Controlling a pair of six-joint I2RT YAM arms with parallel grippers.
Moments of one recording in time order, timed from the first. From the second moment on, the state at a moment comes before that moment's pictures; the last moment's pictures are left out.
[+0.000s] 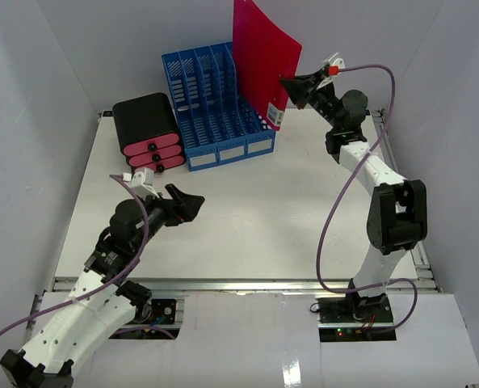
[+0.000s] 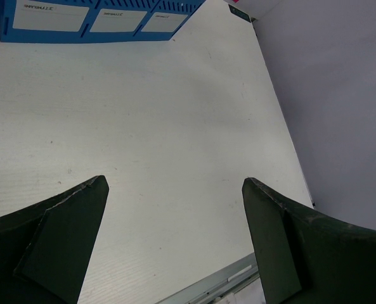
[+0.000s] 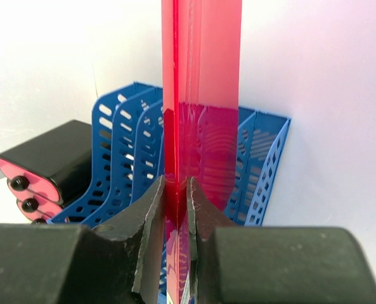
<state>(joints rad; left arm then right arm) -0.51 0.59 0.62 -0.23 -0.01 -0.67 0.23 1.80 1.43 0.81 -0.60 0.21</state>
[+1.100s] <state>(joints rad) -0.51 0.60 0.63 -0.21 0.05 -0.65 0.12 1.74 1.58 0.74 -0.73 0.43</state>
